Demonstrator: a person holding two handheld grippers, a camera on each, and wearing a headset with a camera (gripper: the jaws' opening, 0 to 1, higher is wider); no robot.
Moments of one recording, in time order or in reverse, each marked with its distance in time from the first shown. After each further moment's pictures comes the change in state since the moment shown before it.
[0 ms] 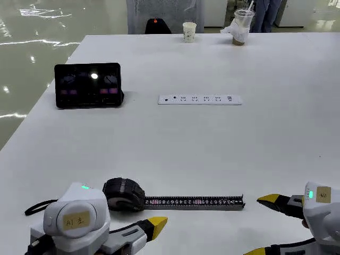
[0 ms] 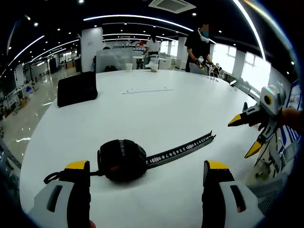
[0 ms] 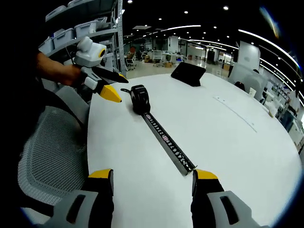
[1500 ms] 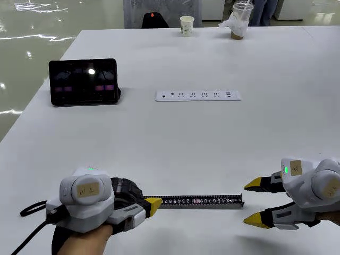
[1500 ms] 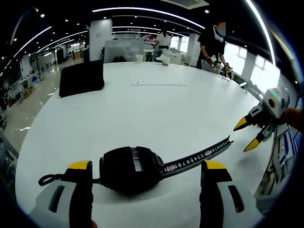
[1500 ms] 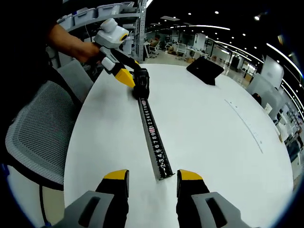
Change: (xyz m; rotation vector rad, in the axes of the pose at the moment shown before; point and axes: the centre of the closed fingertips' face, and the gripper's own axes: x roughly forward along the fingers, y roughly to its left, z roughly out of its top) left arm 0.043 0.027 -0.002 -0.070 0.061 0.056; right arm 0.030 -0.048 -0.011 -0.220 0.101 0.103
